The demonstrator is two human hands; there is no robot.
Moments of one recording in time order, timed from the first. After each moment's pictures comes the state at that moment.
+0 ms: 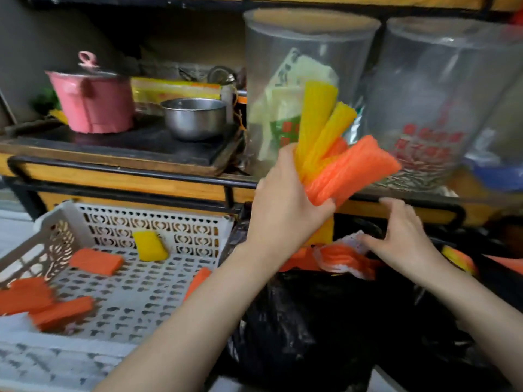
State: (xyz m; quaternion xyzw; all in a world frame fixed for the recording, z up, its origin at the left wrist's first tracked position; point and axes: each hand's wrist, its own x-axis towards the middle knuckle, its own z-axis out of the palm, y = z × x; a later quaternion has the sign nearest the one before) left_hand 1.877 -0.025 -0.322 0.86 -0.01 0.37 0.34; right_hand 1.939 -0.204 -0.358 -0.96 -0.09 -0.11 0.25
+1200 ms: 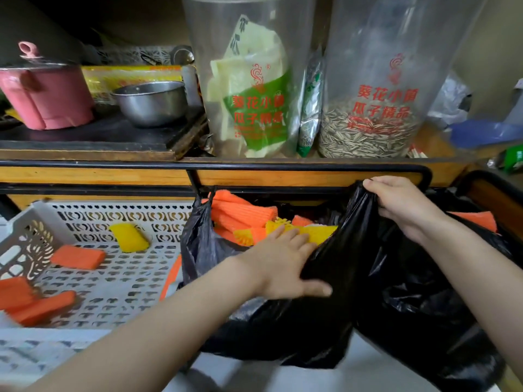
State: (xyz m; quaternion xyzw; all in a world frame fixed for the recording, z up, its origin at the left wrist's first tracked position) left_hand 1.882 -0.076 -0.403 0.97 -0.24 -0.08 -0.03; right_hand 1.979 -0.269 -0.366 -0.81 0.01 0.01 0.59
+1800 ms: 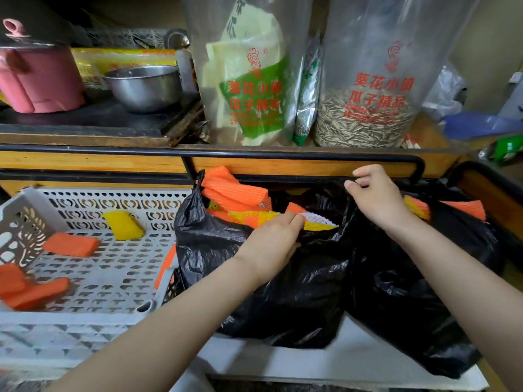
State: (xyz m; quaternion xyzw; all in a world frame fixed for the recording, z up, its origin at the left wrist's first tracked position) left_hand 1.889 -0.077 -0.428 0.97 -0.19 0.09 0.10; right_hand 1.966 -0.255 -0.380 -0.91 -0.04 -0.10 0.41
